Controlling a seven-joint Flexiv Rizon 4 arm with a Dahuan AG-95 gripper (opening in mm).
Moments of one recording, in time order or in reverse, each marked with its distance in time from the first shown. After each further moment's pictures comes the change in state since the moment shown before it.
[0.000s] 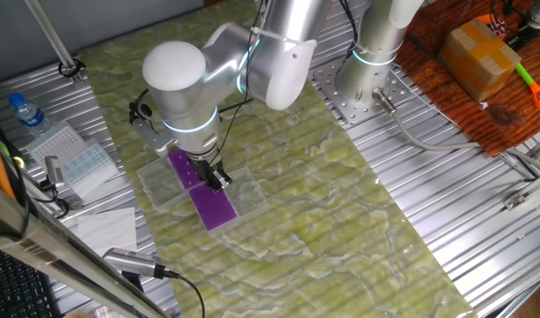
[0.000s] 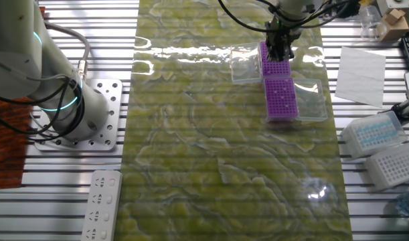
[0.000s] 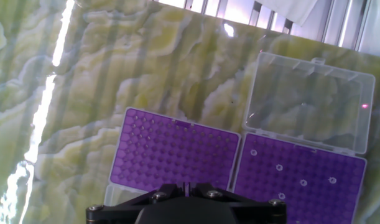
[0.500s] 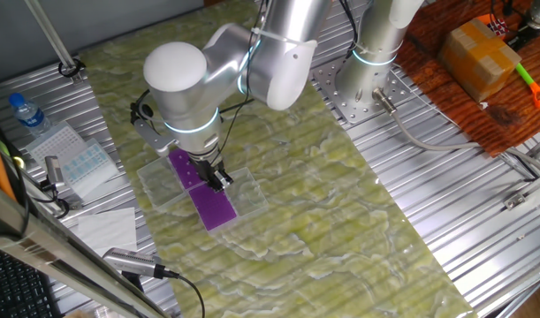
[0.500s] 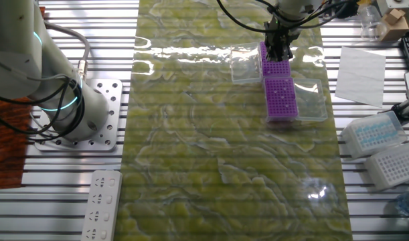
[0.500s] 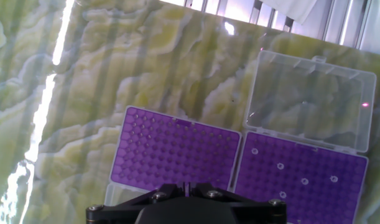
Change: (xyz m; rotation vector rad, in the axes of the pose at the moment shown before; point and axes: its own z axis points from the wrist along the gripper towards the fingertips) arm 0.002 0.002 0.002 -0.001 -0.001 0.006
